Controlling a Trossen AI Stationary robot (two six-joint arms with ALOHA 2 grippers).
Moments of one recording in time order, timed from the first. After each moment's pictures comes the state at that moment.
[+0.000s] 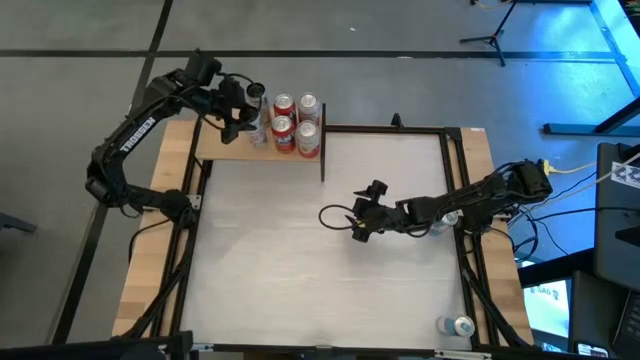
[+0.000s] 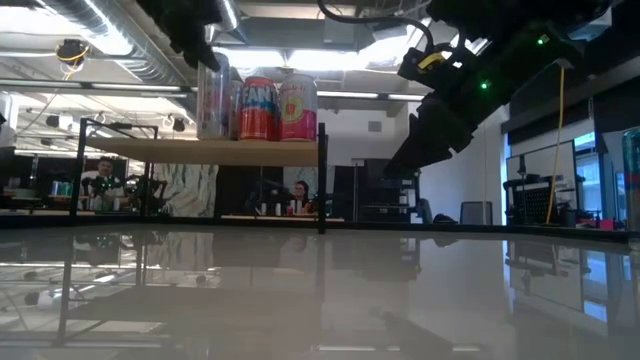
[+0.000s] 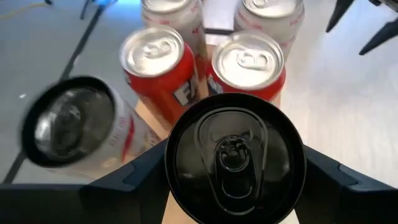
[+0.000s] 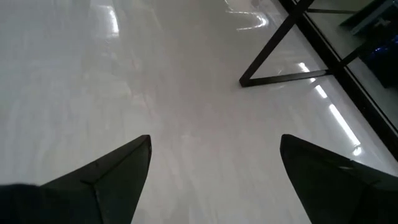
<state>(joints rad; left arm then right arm) 0.97 1.27 1.44 -1.03 0.45 0.63 0.18 1.53 0.76 -0.02 0.57 0.15</state>
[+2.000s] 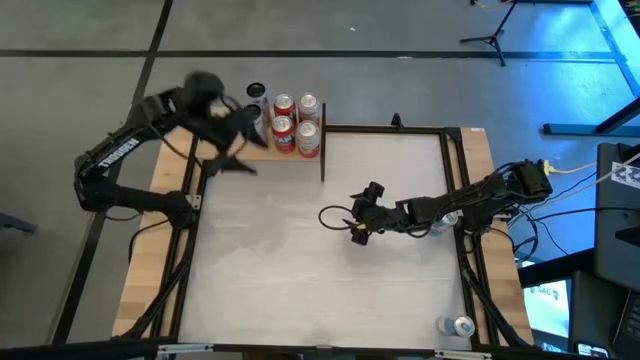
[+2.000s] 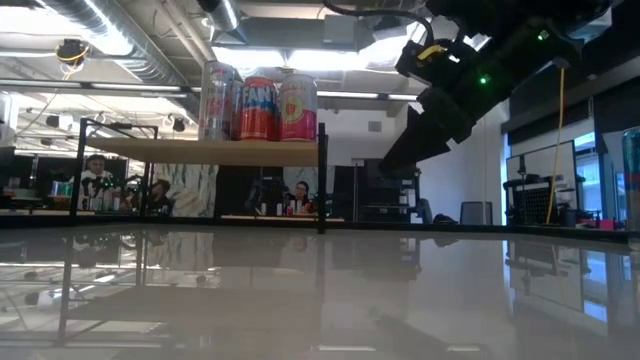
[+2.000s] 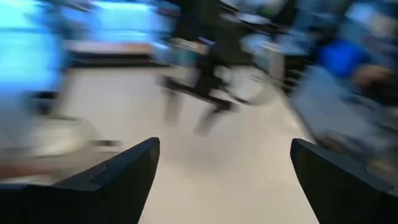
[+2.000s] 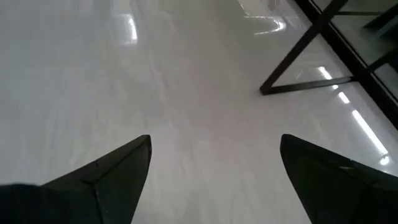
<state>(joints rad) 0.63 1.15 1.49 -0.99 0.76 0.35 0.18 1.53 0.76 0.02 0.50 0.15</state>
